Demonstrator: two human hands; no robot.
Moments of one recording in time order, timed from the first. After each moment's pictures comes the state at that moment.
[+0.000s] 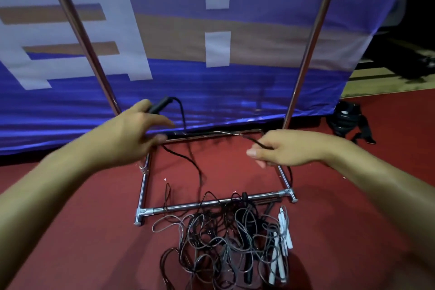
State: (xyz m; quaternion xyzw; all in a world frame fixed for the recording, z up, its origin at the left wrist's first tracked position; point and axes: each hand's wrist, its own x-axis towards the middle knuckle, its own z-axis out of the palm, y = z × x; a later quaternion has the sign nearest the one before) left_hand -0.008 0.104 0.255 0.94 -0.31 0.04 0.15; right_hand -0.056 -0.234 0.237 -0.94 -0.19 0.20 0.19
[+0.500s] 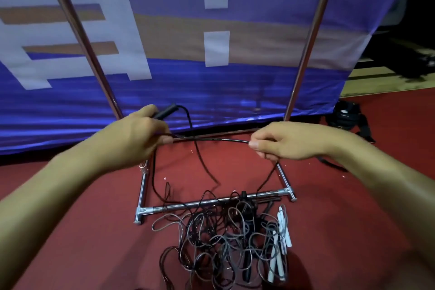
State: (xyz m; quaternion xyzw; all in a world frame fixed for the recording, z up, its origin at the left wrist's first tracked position) left_hand -0.016 0.095 0.252 0.95 -0.31 0.04 0.10; right_hand -0.061 -0.239 0.250 -0.93 -0.22 0.18 0.22
